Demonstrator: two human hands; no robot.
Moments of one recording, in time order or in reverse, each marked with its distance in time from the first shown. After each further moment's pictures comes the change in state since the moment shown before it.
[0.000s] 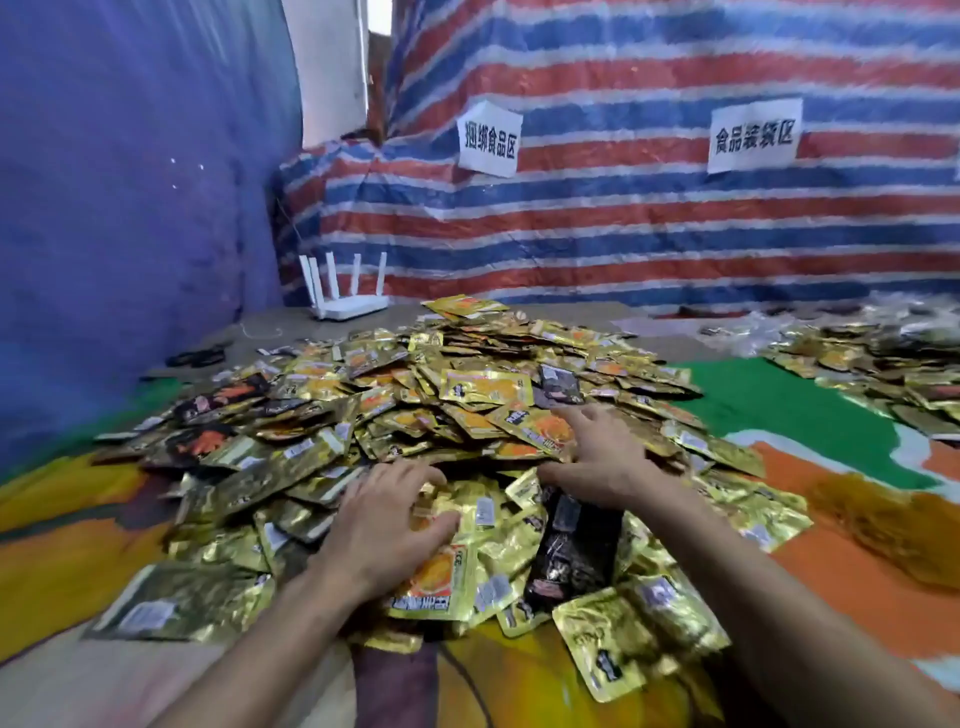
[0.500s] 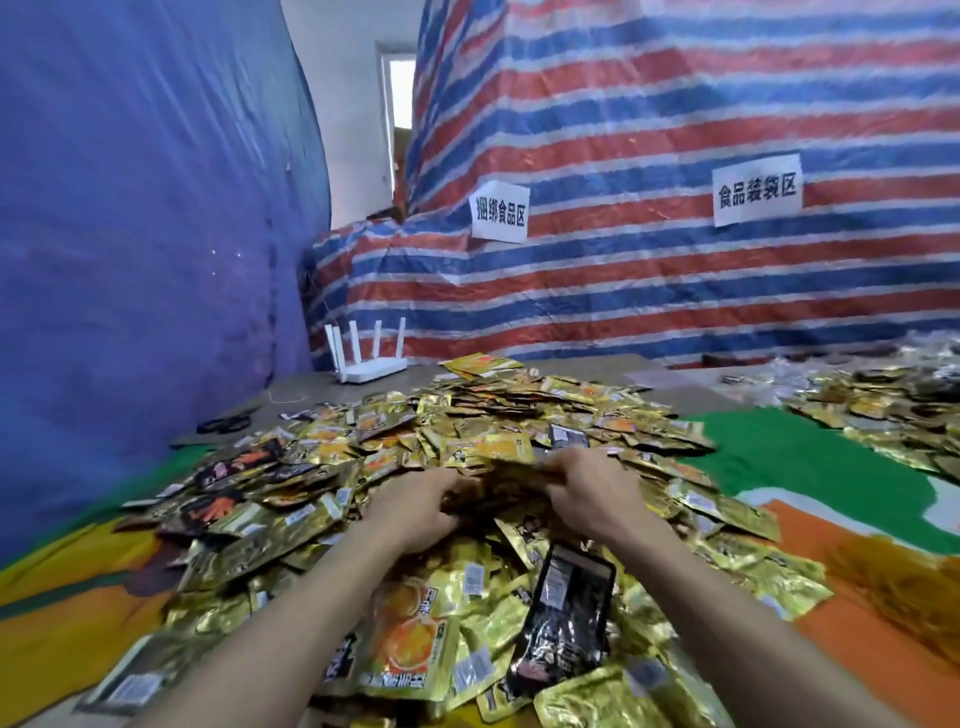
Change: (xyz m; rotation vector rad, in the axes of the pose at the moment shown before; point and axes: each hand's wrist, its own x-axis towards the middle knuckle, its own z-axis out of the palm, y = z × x) left_hand 0.086 0.028 -0.018 0.146 -0.148 -0.057; right_hand 0.011 0.000 -0.016 0.000 0.228 -0.148
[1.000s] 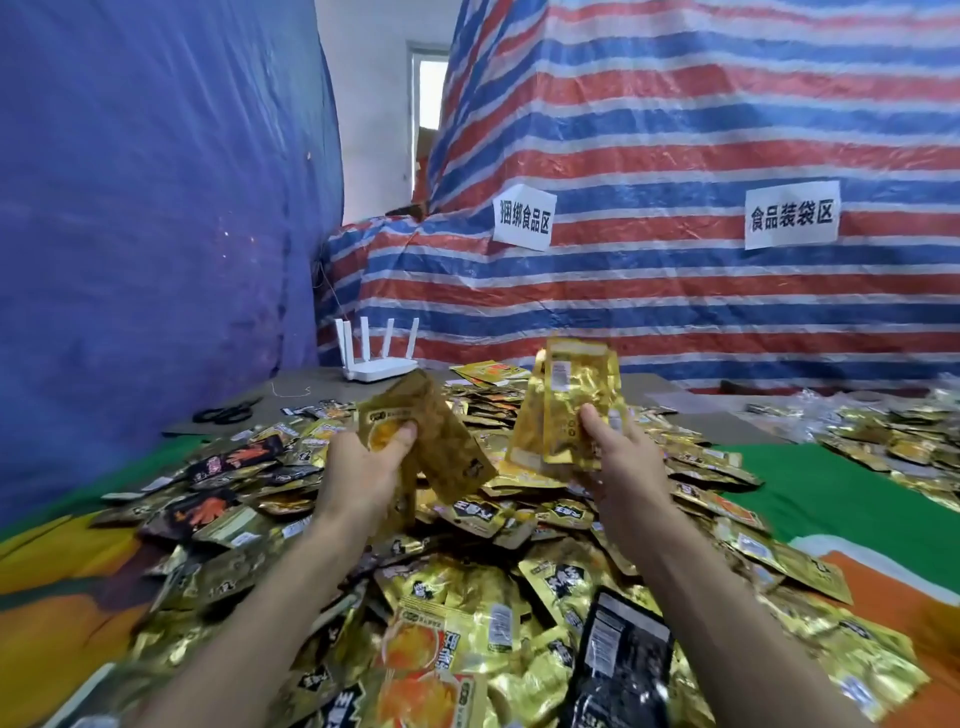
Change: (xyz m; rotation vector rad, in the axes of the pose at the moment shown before) left_hand -0.005 -0.036 -0.027 -1.167 0.609 -0.258; right_hand 0.046 -0.023 0.009 1.520 0.207 0.341
